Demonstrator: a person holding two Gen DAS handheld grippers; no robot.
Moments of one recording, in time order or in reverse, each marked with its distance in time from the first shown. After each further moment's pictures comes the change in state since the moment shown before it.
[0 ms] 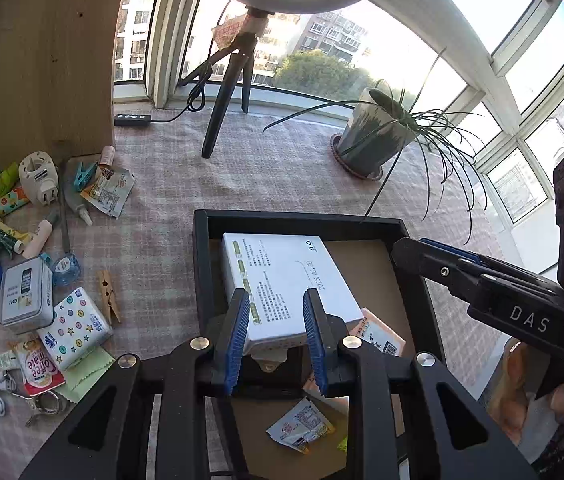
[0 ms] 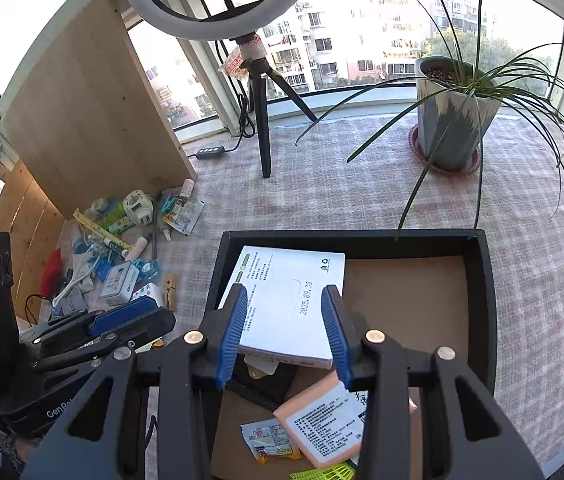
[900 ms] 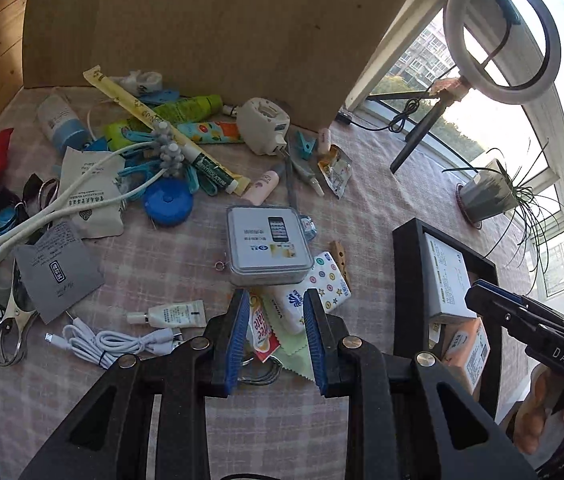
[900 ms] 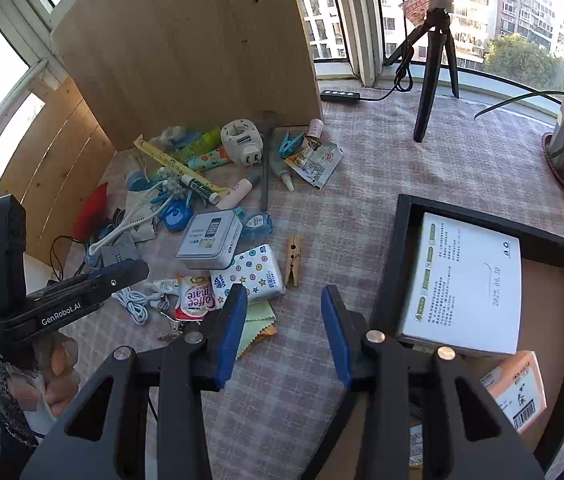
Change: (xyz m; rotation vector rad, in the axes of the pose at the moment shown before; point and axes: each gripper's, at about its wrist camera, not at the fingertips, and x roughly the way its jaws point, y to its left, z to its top) left arm -0.070 0.216 -0.057 -0.307 -0.037 0.157; right arm 0.076 0.161 -0.025 -0.177 0.145 0.131
